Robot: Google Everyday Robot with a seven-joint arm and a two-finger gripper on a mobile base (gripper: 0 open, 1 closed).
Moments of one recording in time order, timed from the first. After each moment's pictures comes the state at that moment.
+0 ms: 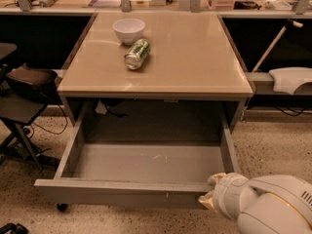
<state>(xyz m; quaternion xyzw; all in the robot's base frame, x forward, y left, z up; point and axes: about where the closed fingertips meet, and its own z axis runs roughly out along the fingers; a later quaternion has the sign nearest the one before) 0.382 -0.163 0.666 -0.43 0.86 -0.08 0.28</state>
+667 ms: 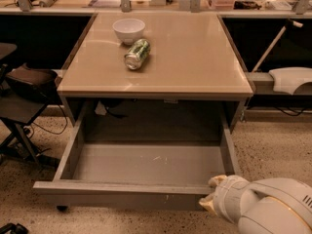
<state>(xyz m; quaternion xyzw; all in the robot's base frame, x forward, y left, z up) 0.376 -0.163 0.666 -0.43 0.86 -0.08 0.27</state>
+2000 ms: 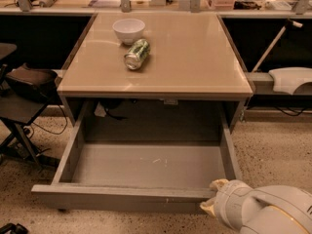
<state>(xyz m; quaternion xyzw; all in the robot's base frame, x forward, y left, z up) 0.365 -0.162 0.668 -0.43 0.86 -0.08 0.28</state>
